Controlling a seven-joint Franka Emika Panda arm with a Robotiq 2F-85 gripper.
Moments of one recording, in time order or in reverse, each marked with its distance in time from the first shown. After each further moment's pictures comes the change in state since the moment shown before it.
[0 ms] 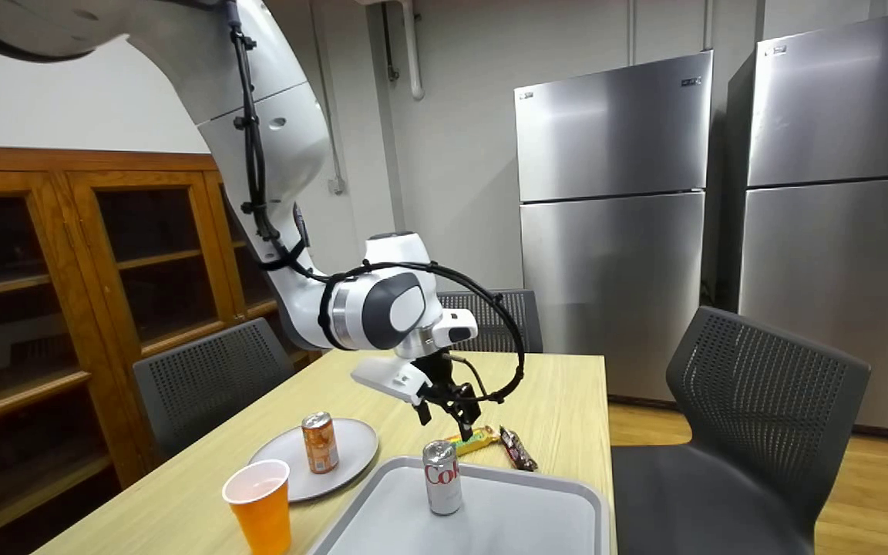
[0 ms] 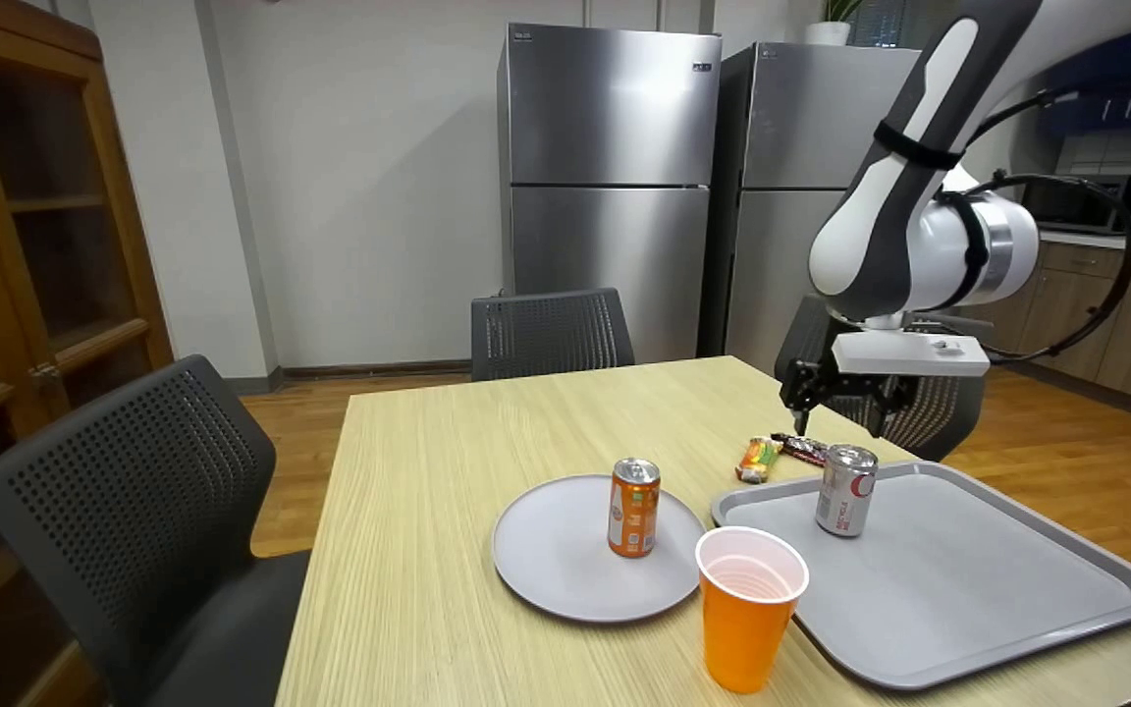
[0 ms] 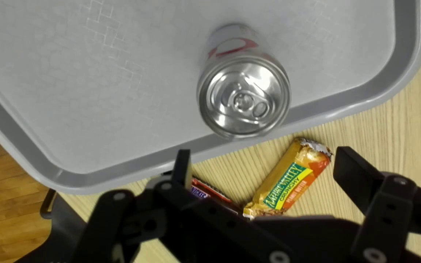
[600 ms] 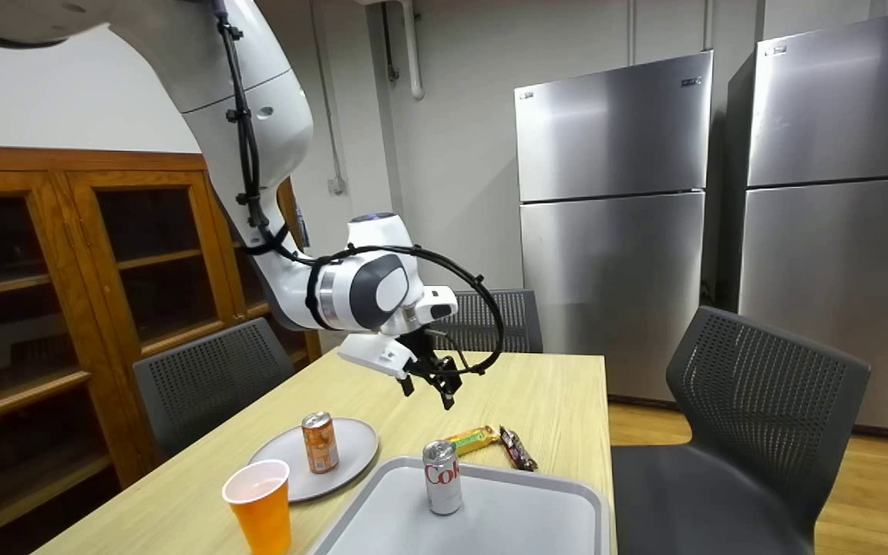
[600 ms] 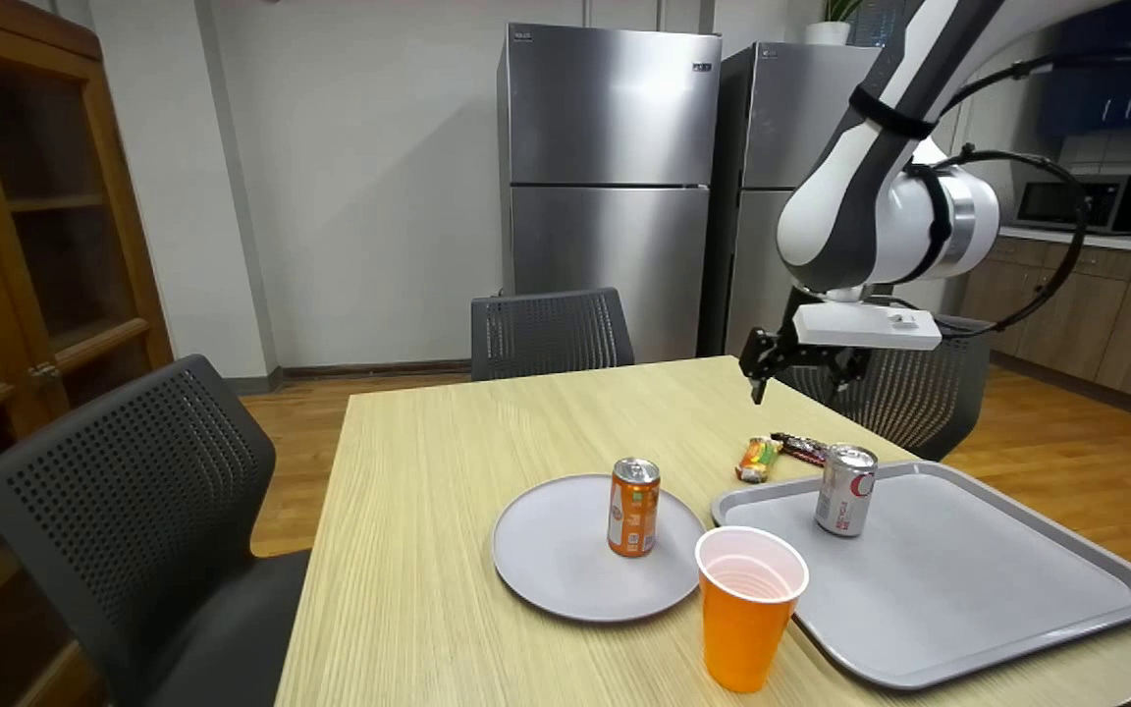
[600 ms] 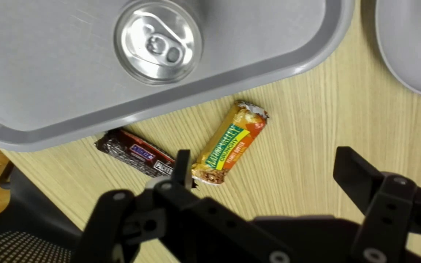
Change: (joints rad) arm 0.005 -0.028 0.068 0.040 0.001 0.012 0.000
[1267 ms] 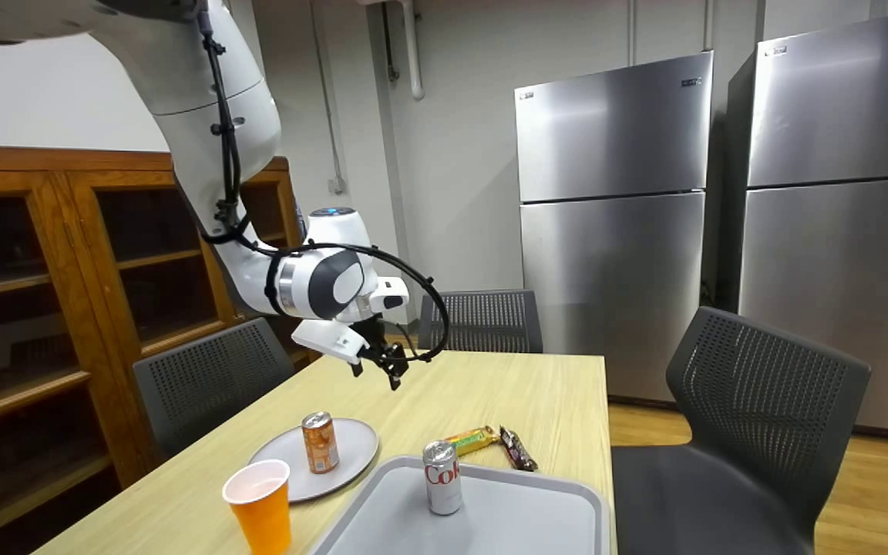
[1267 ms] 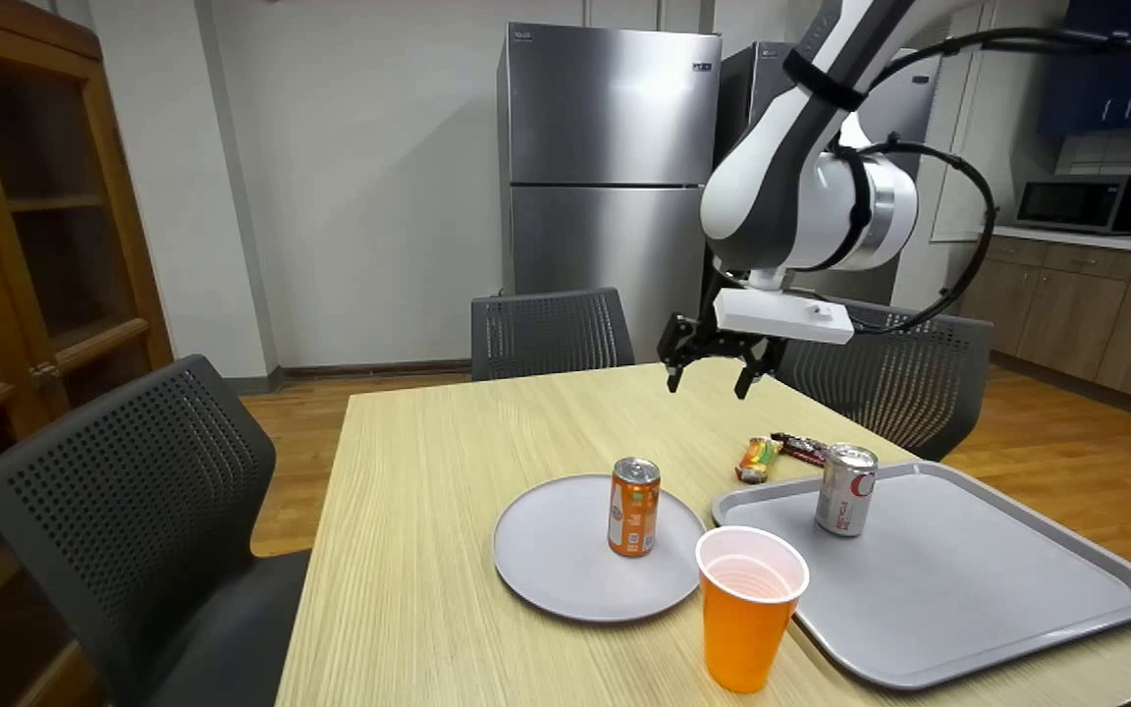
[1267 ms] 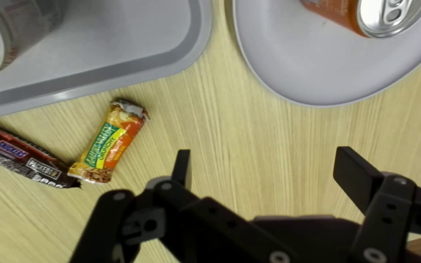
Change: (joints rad) arm 0.001 0.005 0.171 0.049 0.078 0.000 -0.023
